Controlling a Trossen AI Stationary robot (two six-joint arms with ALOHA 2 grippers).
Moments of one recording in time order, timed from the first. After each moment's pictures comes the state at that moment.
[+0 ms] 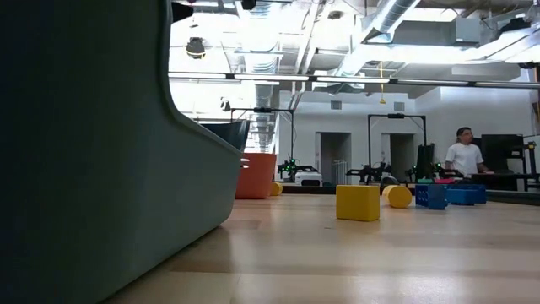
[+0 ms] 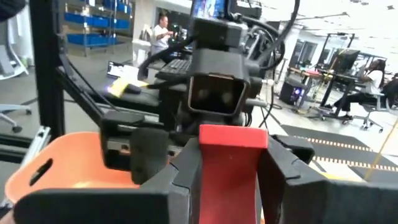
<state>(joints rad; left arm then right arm) -0.37 0.90 0.48 0.38 -0.39 0.03 0.18 1.89 1.39 0.54 0.18 -0.19</state>
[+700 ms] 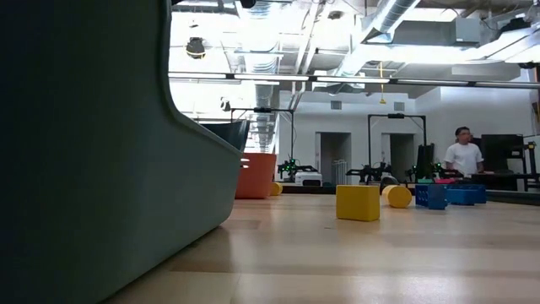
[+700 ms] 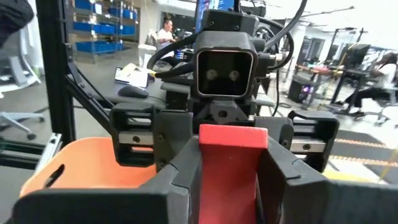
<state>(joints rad) -0.33 0.90 0.48 0.49 -0.35 0.14 0.17 1.89 1.39 0.55 0.16 -0.15</state>
